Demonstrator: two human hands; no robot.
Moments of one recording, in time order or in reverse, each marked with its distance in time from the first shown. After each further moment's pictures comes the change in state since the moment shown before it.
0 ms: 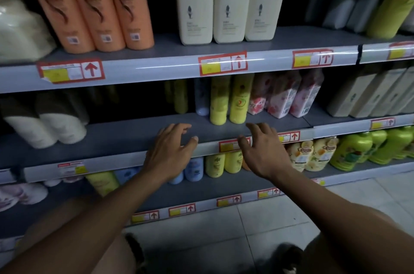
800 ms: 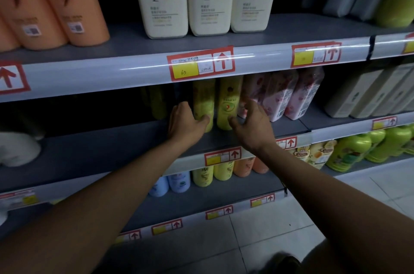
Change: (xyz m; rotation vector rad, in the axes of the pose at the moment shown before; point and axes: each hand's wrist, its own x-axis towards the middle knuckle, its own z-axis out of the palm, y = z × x) left_hand 0.129 0.041 0.077 -0.095 0.061 -0.147; right_hand 0.106 0.028 0.020 0.256 0.103 0.102
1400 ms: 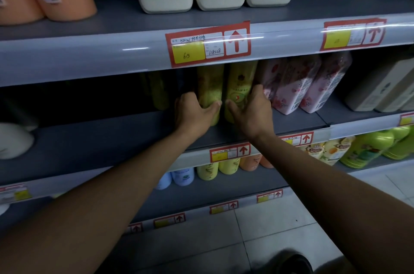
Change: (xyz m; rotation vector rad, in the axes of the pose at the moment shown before) left_hand 0.021 -0.011 0.025 -0.140 0.090 -0.038; right_hand 0.029 0.000 0.037 0.115 0.112 0.024
